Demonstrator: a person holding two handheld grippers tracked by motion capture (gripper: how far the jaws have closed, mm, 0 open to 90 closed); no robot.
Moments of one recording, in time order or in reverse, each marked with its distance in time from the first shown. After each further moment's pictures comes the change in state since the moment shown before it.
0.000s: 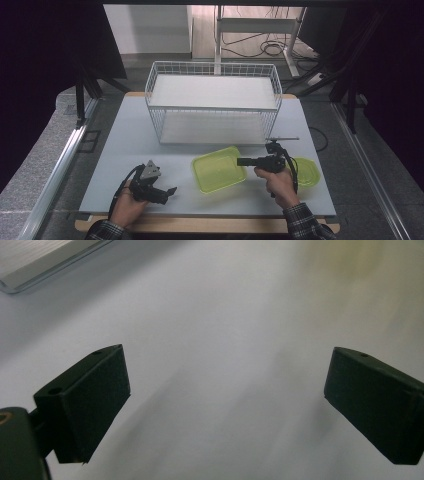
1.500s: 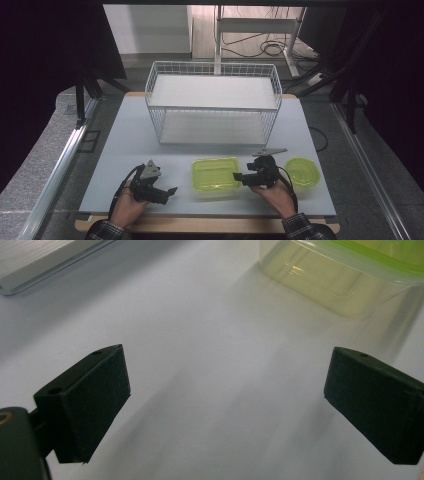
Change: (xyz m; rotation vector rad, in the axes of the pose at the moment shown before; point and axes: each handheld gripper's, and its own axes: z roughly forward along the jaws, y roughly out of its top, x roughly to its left) left arm -0.001 0.001 -0.001 -0.010 -0.009 -0.011; right arm 0.019 -0.035 0.018 0.038 -0.345 -0.394
